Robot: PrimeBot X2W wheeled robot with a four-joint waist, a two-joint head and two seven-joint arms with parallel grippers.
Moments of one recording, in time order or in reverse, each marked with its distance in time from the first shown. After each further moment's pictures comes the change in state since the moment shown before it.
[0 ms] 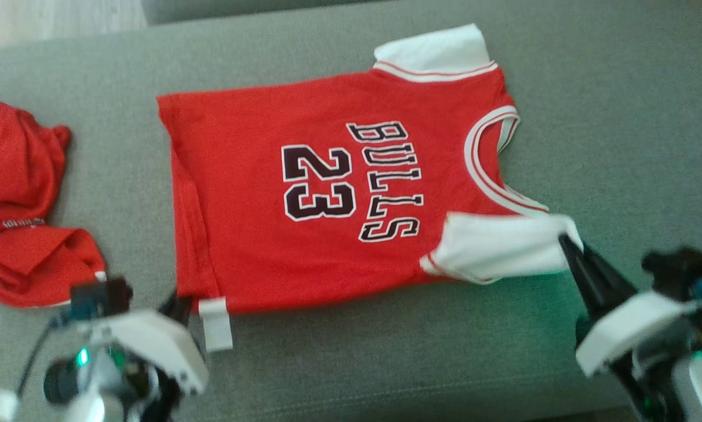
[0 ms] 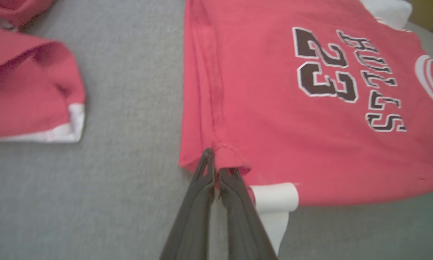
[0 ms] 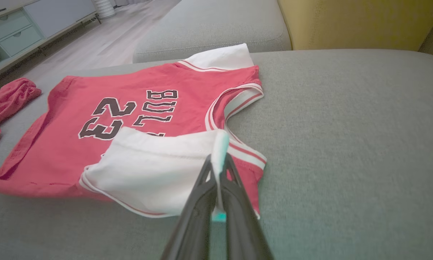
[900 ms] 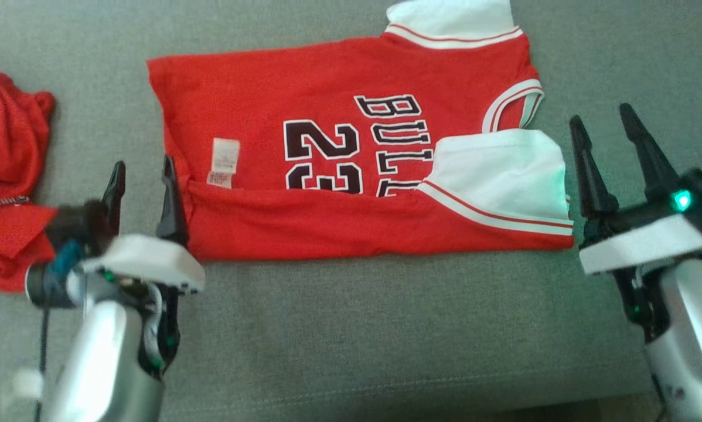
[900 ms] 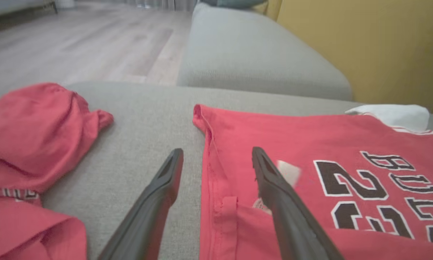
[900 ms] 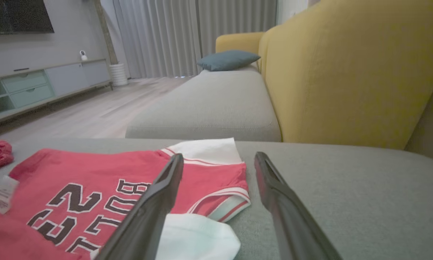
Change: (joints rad) left arm -0.347 -0.039 -0.014 0.302 0.119 -0.006 -0.493; right arm -0.364 -0.023 0.067 0.303 -0.024 0.000 -0.430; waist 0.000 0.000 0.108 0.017
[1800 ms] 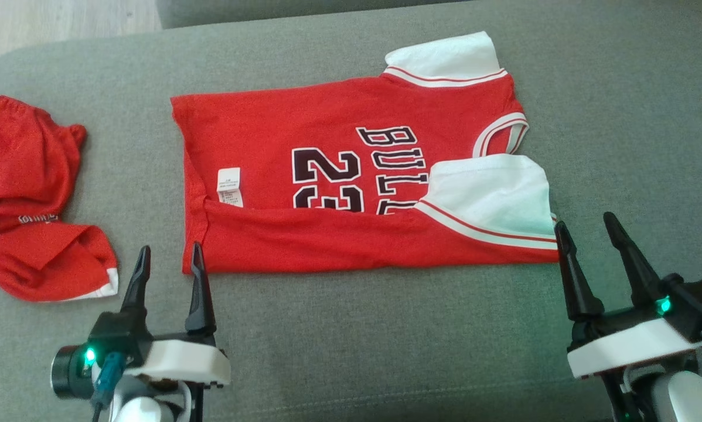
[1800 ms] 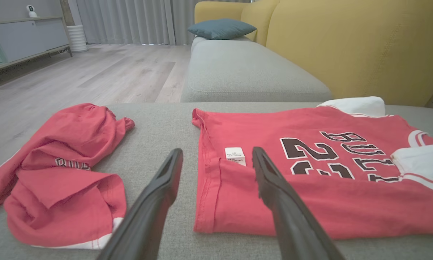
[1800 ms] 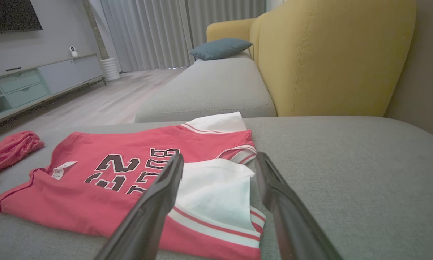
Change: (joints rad) left arm 0.301 -0.012 -0.065 -0.176 0.109 0.075 -0.129; right arm 0.379 0.139 -0.125 -0.283 -0.117 0.000 0.131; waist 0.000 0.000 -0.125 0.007
